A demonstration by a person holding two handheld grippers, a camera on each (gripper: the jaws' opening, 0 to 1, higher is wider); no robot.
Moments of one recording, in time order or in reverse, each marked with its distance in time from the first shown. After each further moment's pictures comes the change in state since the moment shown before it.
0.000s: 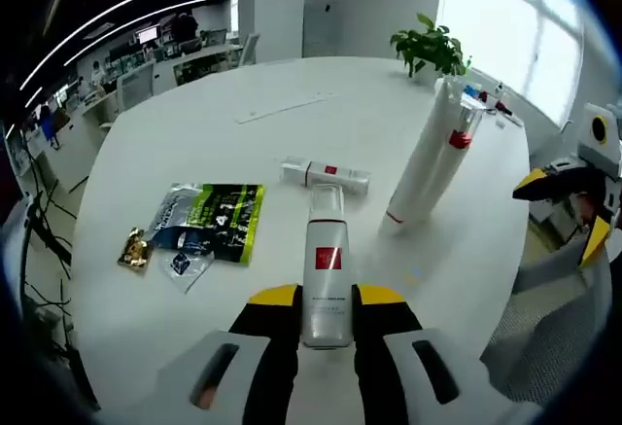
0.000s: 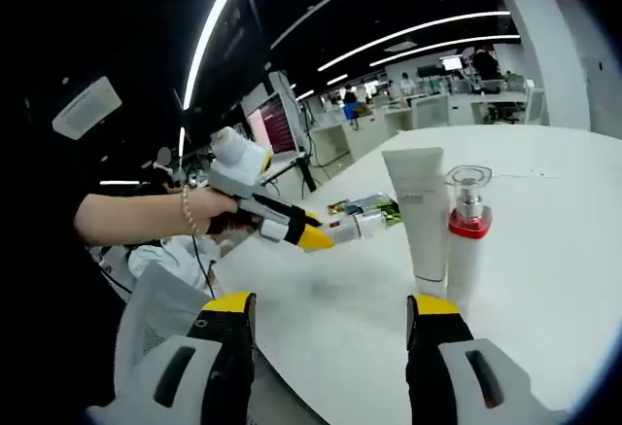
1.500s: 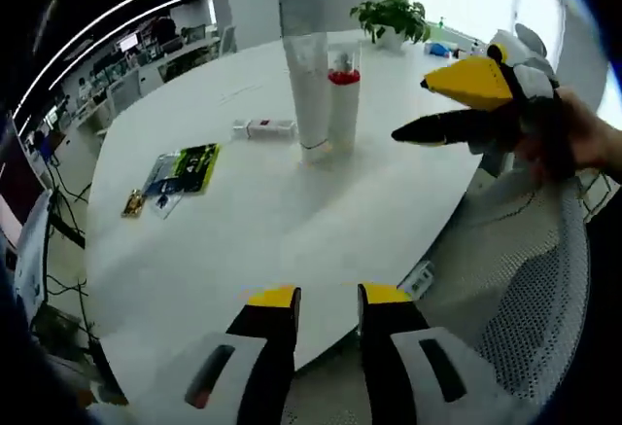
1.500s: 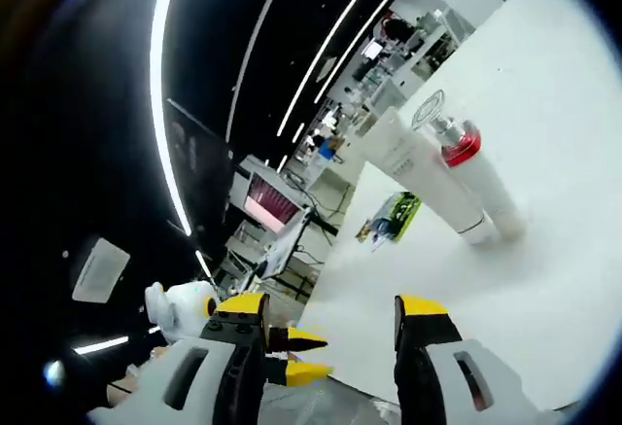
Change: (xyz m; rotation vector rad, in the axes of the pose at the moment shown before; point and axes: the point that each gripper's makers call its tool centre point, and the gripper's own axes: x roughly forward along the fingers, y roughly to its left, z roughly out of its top) left arm -0.065 -0.085 -0.103 0.081 0.302 0.023; right arm -0.006 0.003 0.005 0.499 -0.174 0.059
